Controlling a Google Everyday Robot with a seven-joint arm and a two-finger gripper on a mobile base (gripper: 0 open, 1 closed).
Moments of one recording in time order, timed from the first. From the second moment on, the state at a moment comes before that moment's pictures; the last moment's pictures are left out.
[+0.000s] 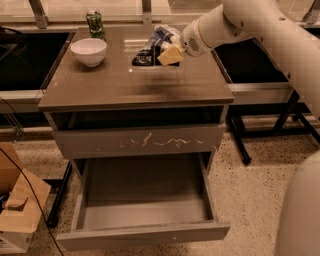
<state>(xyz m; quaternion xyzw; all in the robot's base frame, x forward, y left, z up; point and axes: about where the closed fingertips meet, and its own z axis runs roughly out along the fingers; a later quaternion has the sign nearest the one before) 0.747 -0.046 0.920 -0.45 0.77 0.16 0.41</state>
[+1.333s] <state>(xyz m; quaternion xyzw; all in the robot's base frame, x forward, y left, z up) 0.624 -0.016 0.931 -0.61 0.67 0.19 0.38</state>
